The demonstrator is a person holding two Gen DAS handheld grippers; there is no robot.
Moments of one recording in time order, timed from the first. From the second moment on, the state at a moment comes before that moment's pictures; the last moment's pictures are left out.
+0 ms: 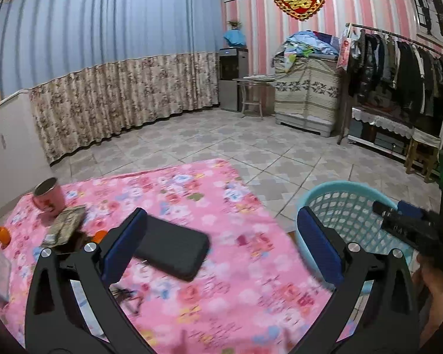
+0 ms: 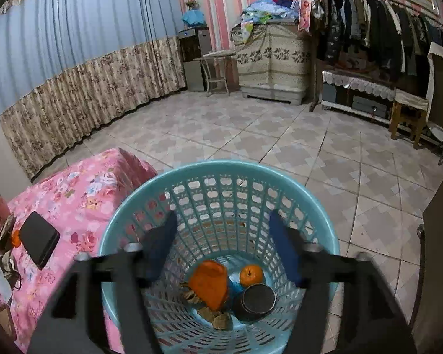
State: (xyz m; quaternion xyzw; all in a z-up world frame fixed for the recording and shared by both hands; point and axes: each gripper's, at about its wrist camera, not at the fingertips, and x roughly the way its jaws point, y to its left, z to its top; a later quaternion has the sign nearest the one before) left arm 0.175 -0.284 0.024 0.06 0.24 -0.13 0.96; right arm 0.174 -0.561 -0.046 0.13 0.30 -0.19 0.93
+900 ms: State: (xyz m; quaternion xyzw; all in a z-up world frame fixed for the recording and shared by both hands) left arm 0.153 -0.012 -0.001 0.03 0.28 0.06 0.96; right arm 0.178 -0.321 -0.021 0.05 0.27 -0.01 0.96
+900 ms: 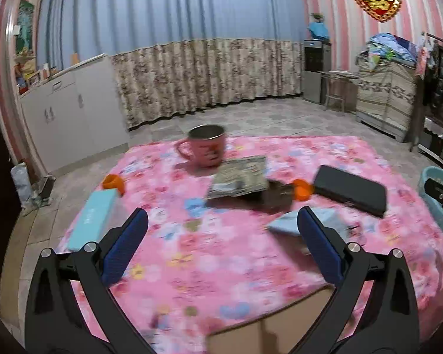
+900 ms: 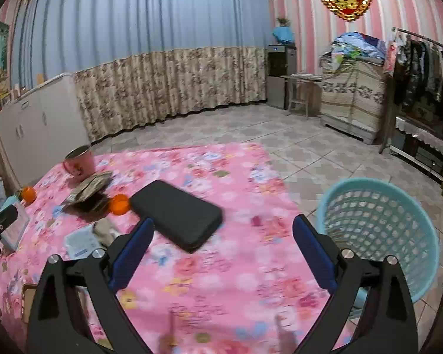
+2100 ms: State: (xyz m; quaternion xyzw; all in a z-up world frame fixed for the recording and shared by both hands) left arm 0.169 0.055 -0.031 0.01 0.30 0.06 0.95; right arm 0.227 -0.172 -0.063 -0.04 0.36 0.16 0.92
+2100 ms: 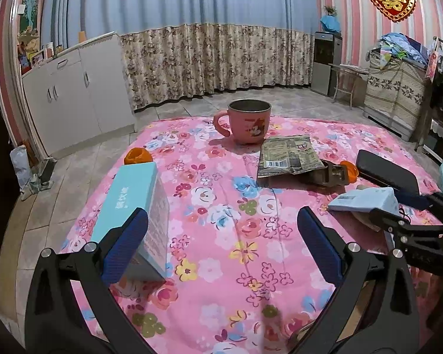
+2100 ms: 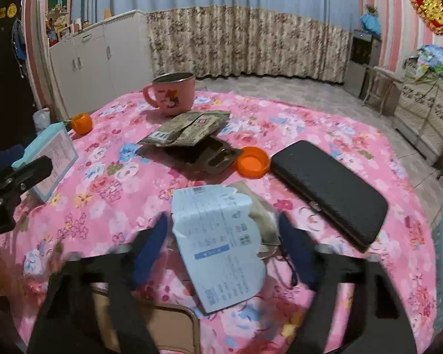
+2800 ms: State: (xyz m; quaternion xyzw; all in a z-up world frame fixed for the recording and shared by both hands) left arm 0.207 -0.038 -0.033 0.00 0.35 -0.02 0.94; right arm 0.215 -0.286 -0.020 0.01 0.29 0.06 0.95
